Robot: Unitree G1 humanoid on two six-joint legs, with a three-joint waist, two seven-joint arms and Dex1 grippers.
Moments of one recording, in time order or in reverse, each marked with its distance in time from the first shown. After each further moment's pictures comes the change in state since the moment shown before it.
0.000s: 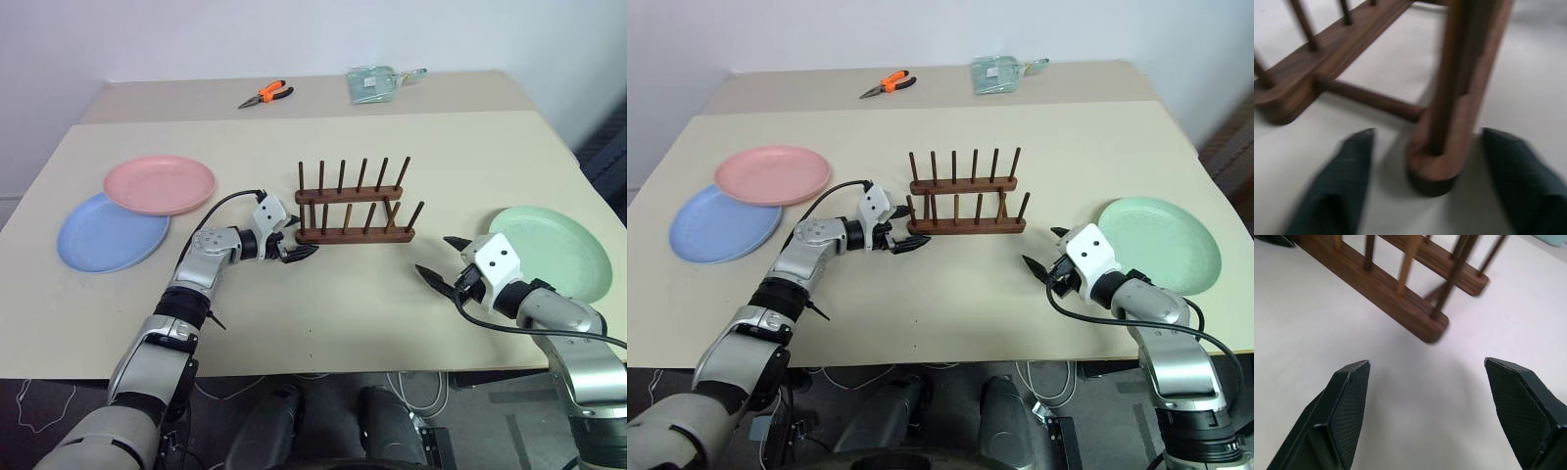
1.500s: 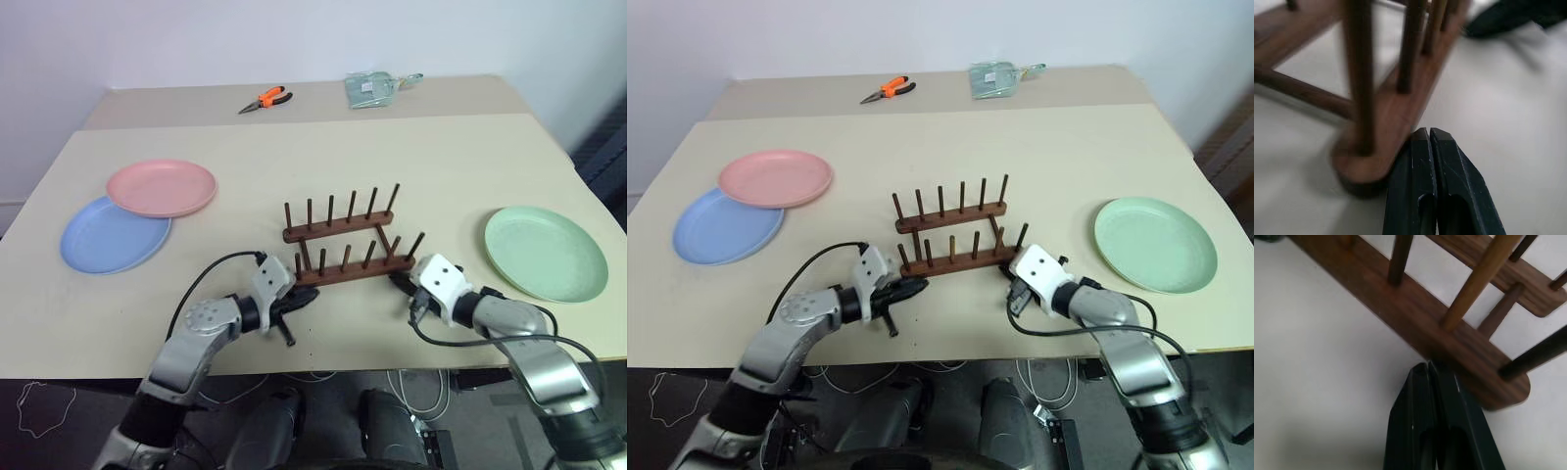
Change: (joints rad) left arm 0.533 0.005 -0.031 -0.853 -0.080 0.461 0.320; right arm -0.148 0.053 0.285 0.110 -0.177 -0.008 -0.021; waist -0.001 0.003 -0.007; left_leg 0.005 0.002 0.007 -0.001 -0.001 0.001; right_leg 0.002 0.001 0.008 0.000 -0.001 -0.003
